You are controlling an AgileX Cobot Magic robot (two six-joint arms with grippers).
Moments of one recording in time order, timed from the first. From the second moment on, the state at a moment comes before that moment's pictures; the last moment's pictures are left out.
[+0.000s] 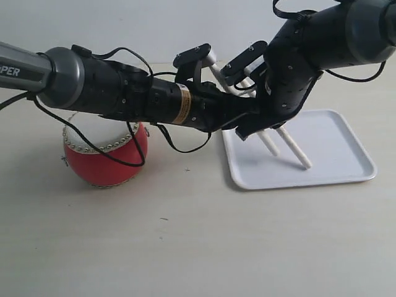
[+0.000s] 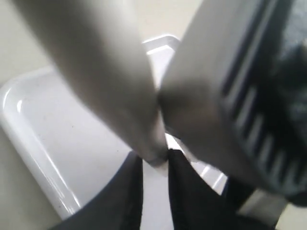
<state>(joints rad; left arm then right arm) -0.69 2.10 -1.30 1.29 -0.41 -1.75 0.38 1.96 -1.25 -0.53 0.66 0.26</state>
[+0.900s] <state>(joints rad) -0.57 2.28 -1.43 1.58 -0.68 -2.12 0.38 2.08 -1.25 -0.55 0.60 0.27</state>
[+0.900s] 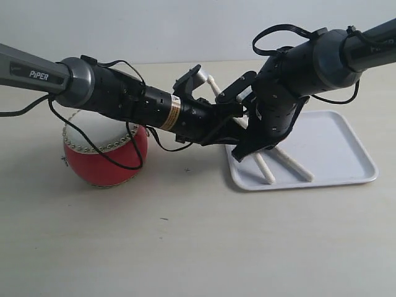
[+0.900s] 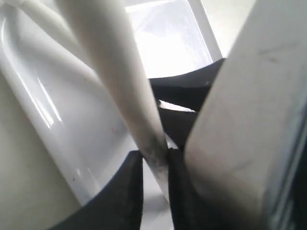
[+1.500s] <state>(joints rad) -0.56 2.34 -1.48 1.59 -0.70 -2.12 0.38 2.08 -1.25 -0.55 0.61 0.28</state>
